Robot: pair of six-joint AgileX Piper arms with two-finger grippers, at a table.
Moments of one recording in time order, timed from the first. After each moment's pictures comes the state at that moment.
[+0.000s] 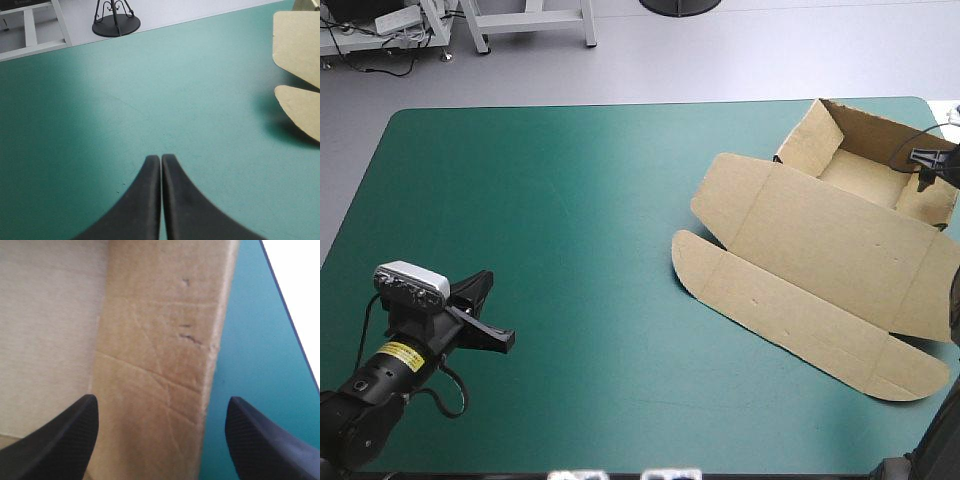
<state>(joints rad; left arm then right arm) -0.34 0.61 -0.57 -0.04 0.36 0.02 -0.39 2.08 -2.04 0.06 1.24 0.01</state>
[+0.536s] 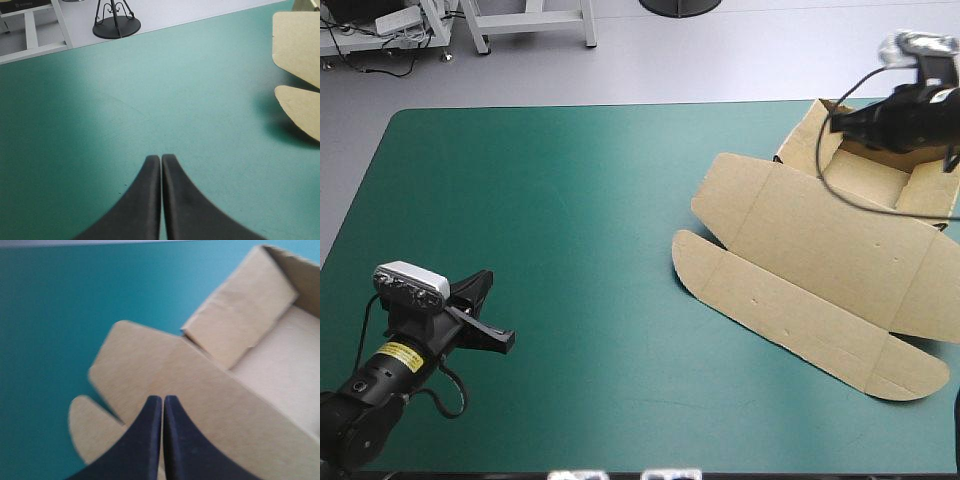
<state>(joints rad) -0.34 0.60 -0.57 -0.04 0.36 0.03 -0.12 1.53 -1.84 0.48 1.24 -0.26</state>
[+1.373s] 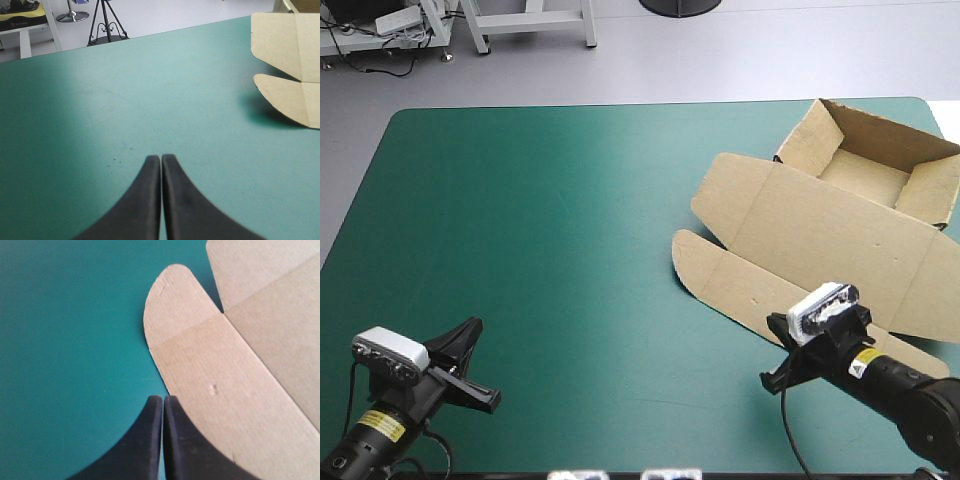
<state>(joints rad) -0.34 0.28 -0.38 -0.11 0.41 0.08 0.45 0.71 -0.48 0.38 0.41 -0.40</state>
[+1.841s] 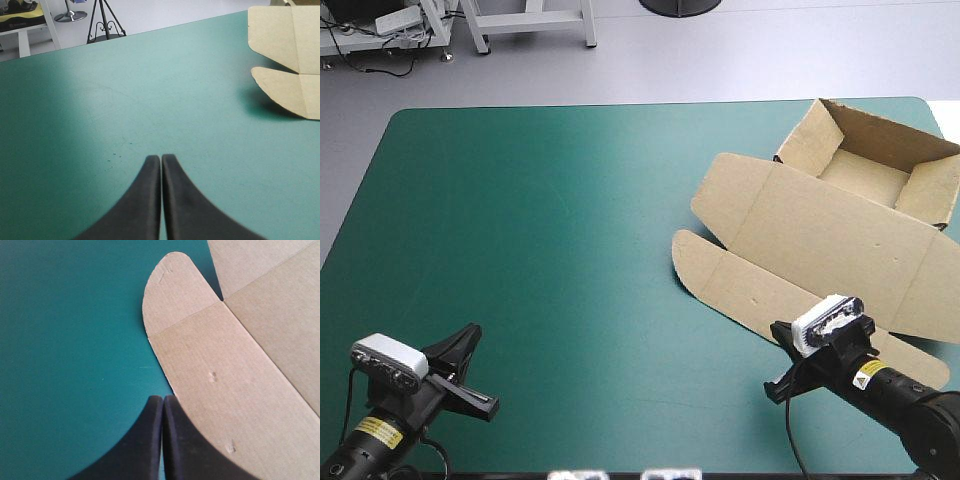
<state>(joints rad) -0.34 0.24 -0.38 -0.11 0.46 0.10 0.45 0.66 -0.43 0.39 0.39 -0.41</state>
